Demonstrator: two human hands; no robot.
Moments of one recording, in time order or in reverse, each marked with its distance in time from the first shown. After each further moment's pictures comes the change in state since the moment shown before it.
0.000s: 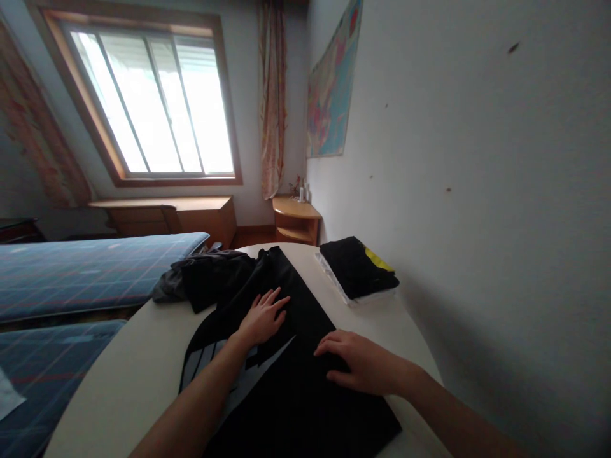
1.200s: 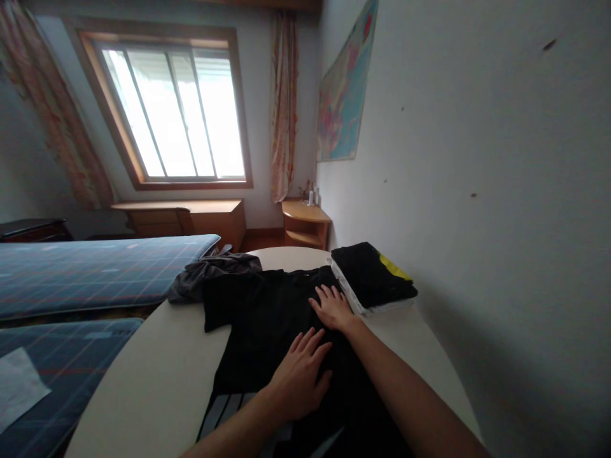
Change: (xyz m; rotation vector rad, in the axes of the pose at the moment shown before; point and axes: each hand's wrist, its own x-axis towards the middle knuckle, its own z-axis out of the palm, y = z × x) left_hand -0.064 0.098 -0.014 -0.193 -0.117 0.169; right_hand 0.144 0.082 0.028 -0.257 0.147 0.638
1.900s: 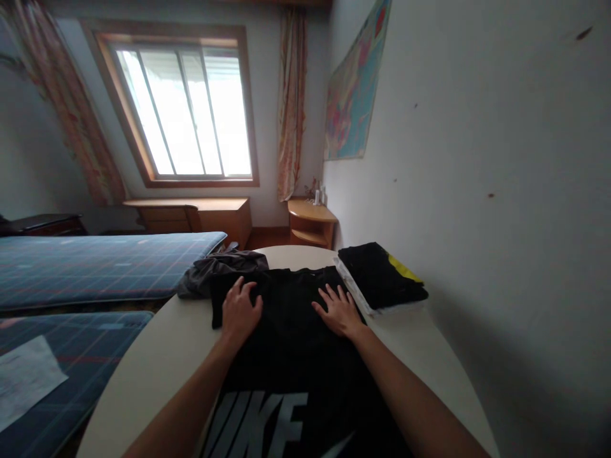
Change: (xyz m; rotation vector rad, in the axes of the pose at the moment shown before) left_hand 0.002 -0.126 -0.071 0.206 0.659 -0.654; right_hand -0.010 0.002 0.007 0.012 0.092 -0.101
